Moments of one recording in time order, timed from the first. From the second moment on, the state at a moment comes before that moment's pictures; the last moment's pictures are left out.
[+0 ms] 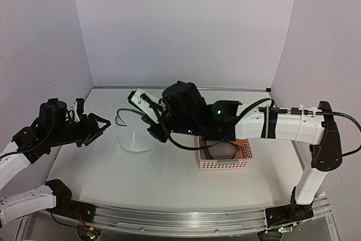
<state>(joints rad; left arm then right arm) -0.54 0.64 0.66 -0.49 0.16 -0.92 1.23 1.80 1.50 -0.14 0.23 -0.28</state>
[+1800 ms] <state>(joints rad) -0.54 0.78 0.68 -0.47 0.28 -0.65 0.94 2.24 1.88 -0.43 -0.72 0.49</state>
